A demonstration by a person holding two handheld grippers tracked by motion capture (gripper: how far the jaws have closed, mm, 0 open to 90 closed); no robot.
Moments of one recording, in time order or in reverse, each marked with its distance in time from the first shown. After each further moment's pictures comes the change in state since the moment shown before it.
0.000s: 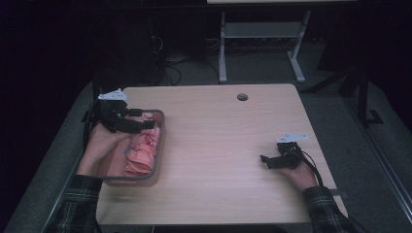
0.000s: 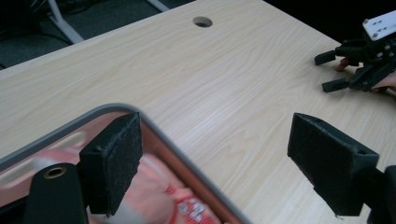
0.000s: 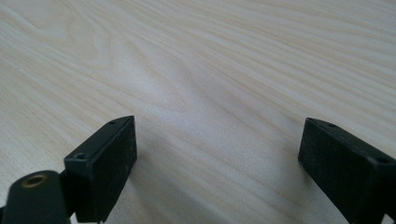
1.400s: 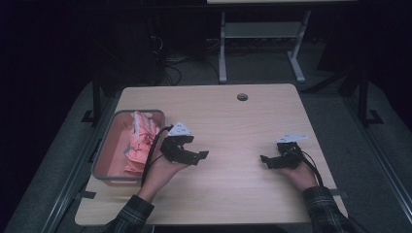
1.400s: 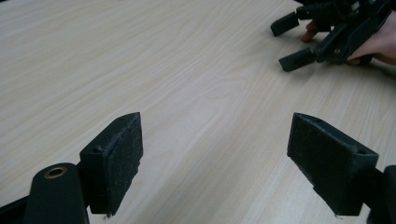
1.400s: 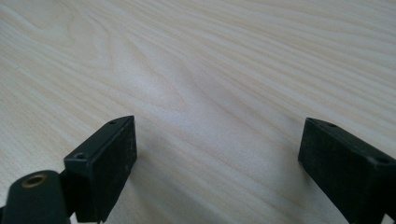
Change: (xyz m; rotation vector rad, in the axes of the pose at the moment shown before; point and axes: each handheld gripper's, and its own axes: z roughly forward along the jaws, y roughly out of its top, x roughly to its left) left arm -0.112 -0.036 0.116 0.033 -0.054 0.087; right arm 0.000 0.000 0.000 0.001 0.000 0.000
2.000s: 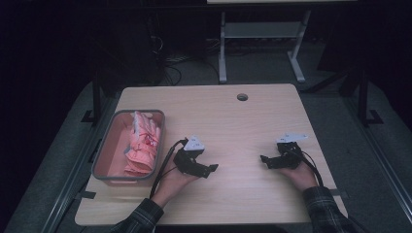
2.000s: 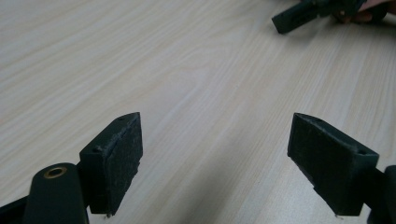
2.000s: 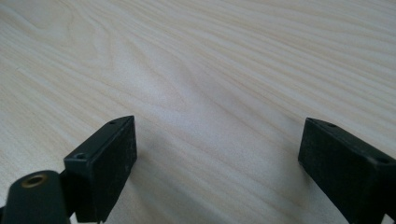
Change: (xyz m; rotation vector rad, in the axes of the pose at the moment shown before) left arm -0.021 -0.032 0.048 0.053 -0.030 0.062; right arm 0.000 0.000 0.000 0.000 0.000 0.000
